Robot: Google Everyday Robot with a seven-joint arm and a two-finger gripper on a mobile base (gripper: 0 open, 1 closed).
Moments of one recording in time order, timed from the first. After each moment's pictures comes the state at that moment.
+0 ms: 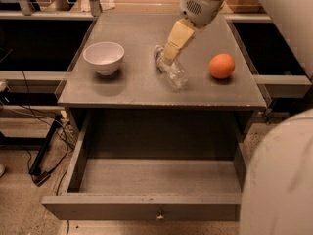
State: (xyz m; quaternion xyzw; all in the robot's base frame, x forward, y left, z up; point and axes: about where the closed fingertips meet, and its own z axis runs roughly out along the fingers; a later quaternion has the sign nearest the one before) arm 0.636 -0.080 0.948 -0.48 0.87 0.06 0.14
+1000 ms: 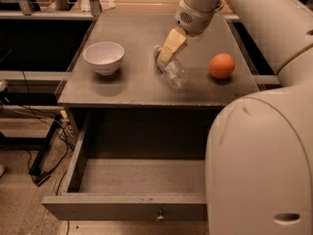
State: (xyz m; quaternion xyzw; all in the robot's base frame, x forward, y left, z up) arm 0.686 -0.081 0.903 -0.43 0.89 0.06 0.13
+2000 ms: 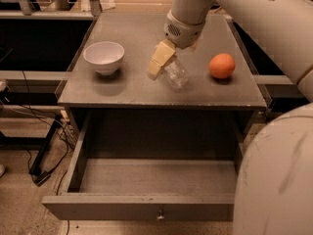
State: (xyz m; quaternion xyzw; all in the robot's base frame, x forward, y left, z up) arm 0.644 -0.055 0.891 -0.42 0.90 0.05 0.12
